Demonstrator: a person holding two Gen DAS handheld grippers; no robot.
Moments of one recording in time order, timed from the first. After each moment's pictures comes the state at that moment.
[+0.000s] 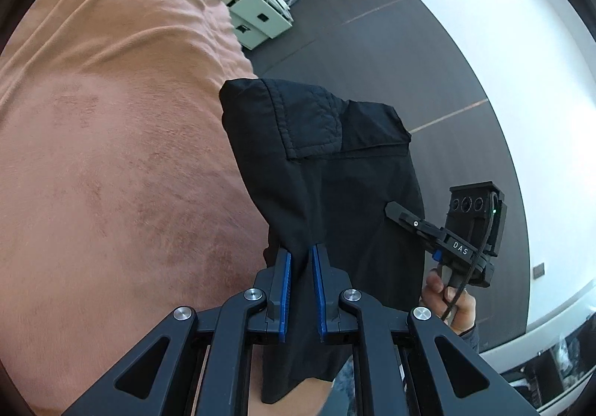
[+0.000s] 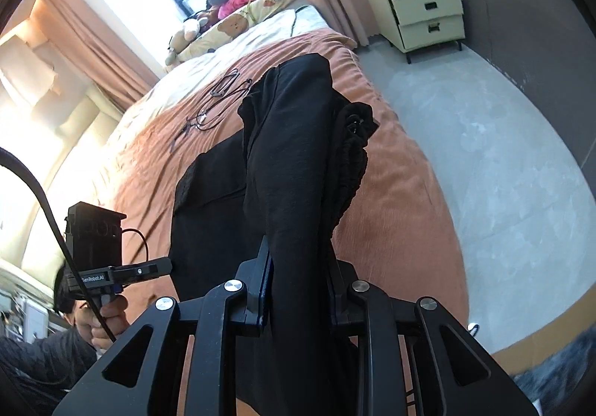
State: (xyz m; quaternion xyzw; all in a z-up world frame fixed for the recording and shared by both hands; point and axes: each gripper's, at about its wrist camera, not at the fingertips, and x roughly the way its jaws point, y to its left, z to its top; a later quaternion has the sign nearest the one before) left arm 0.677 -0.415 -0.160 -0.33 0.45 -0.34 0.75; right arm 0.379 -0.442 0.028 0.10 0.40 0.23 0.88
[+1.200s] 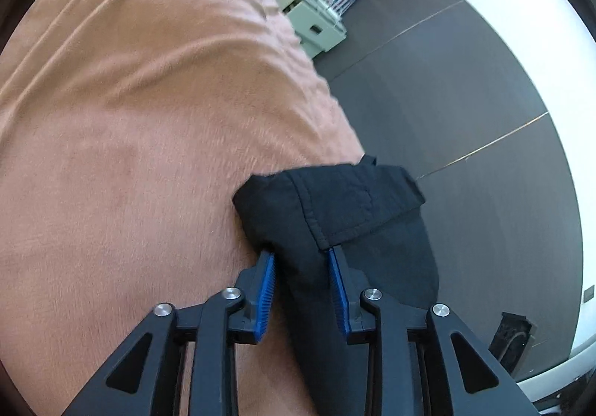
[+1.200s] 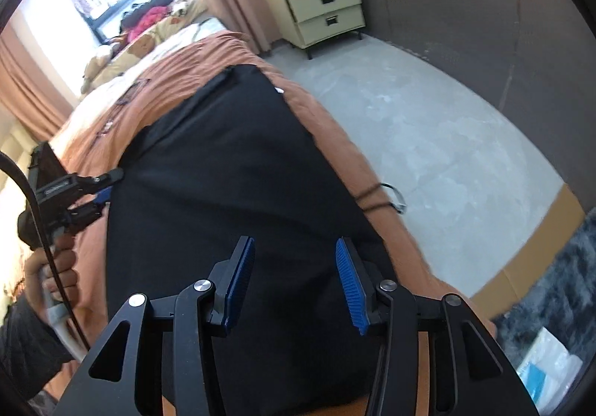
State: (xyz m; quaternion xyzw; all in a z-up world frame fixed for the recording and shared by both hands) left arm 0.689 -0.389 -0.195 -0.29 0.48 -0.25 0.79; right arm 0.188 -0.499 -0.033 0.13 0.40 0.03 0.90
